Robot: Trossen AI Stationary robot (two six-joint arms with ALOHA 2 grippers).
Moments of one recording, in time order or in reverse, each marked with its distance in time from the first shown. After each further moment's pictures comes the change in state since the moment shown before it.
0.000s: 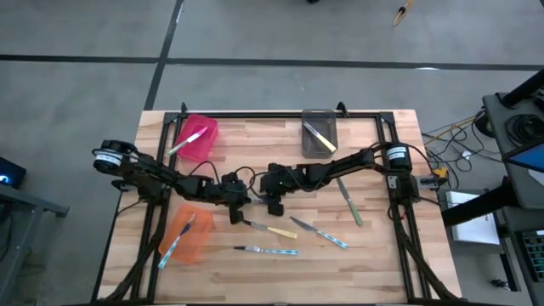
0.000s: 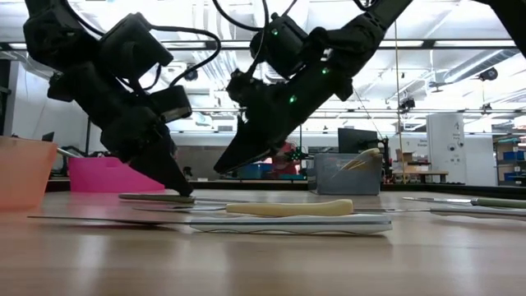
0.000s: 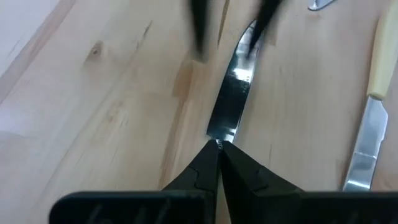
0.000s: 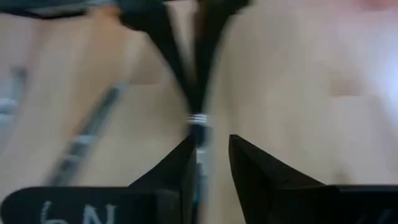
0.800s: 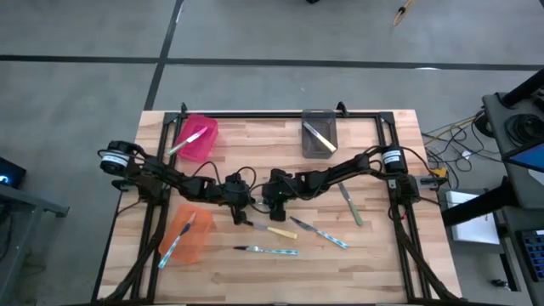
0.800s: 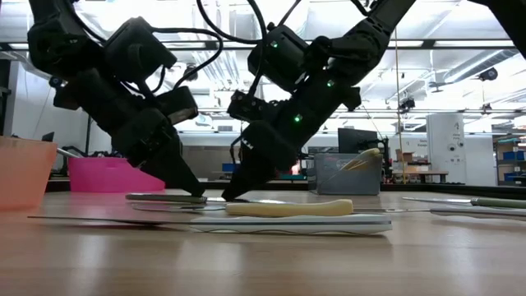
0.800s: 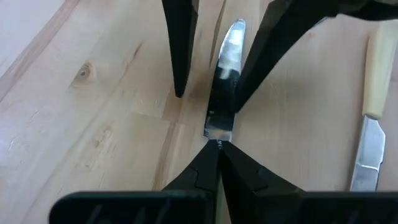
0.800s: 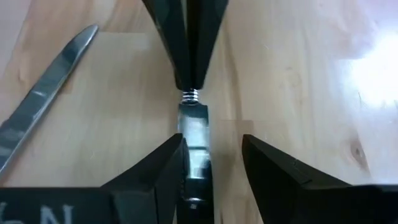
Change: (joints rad) left arm 0.002 0.065 -0.001 0.126 0.005 0.020; right arm 0.046 0.081 -0.014 -0.035 0.149 -0.053
